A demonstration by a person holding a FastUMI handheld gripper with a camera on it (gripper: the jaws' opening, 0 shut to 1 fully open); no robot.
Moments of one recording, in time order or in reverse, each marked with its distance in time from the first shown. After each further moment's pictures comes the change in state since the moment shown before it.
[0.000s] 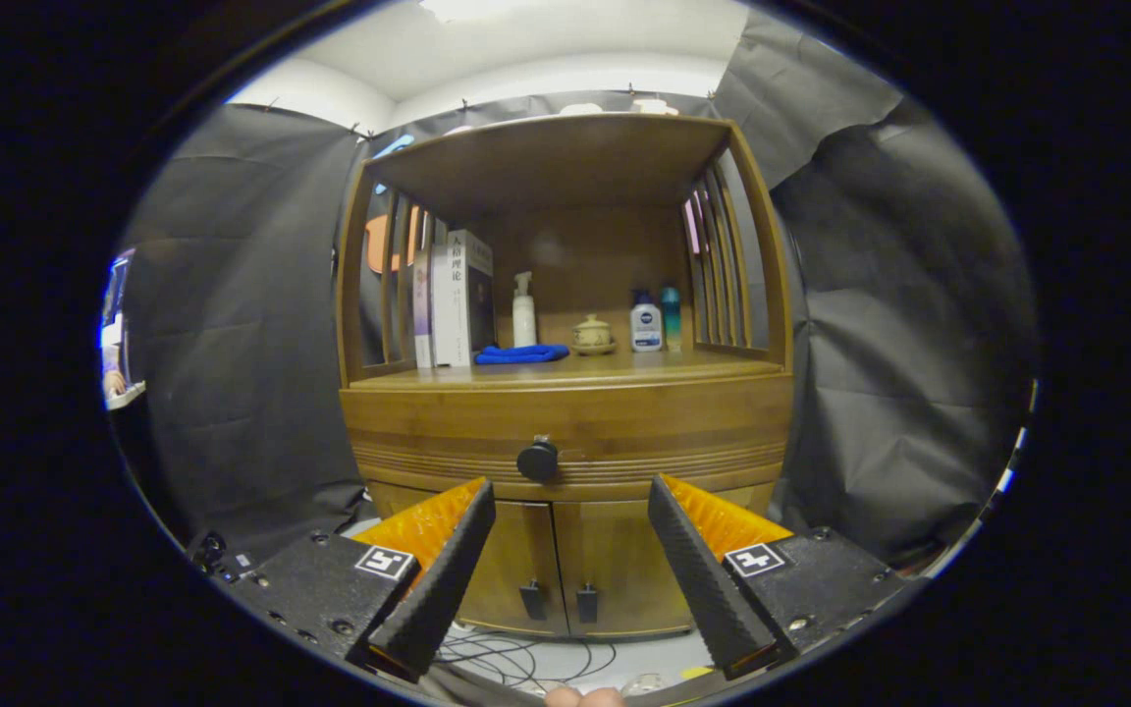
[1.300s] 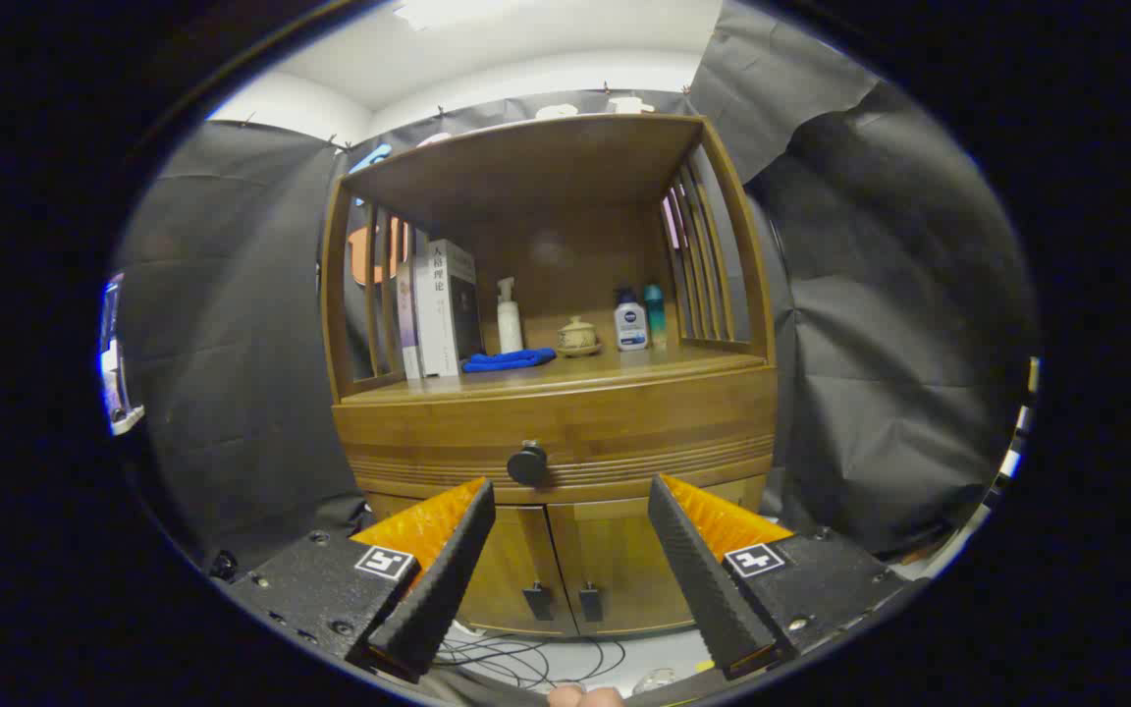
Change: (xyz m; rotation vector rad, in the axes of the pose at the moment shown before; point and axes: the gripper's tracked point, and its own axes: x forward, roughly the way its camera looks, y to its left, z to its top) arm -0.012 -0.005 0.005 0.067 0.011 -0.024
